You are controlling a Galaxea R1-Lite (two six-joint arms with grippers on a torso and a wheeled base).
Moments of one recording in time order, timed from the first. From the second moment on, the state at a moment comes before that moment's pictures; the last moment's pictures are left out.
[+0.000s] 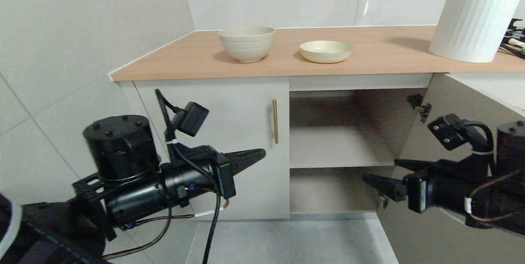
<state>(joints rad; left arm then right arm) -0.51 1.67 -0.56 -1.01 -0.45 -0.30 0.52 1.46 -0.52 -0.62 0.02 0.13</state>
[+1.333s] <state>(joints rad) -0.32 1.29 -0.66 -0.56 -0.39 -0.29 0.46 1.52 -0.62 -0.60 -0.06 0.13</state>
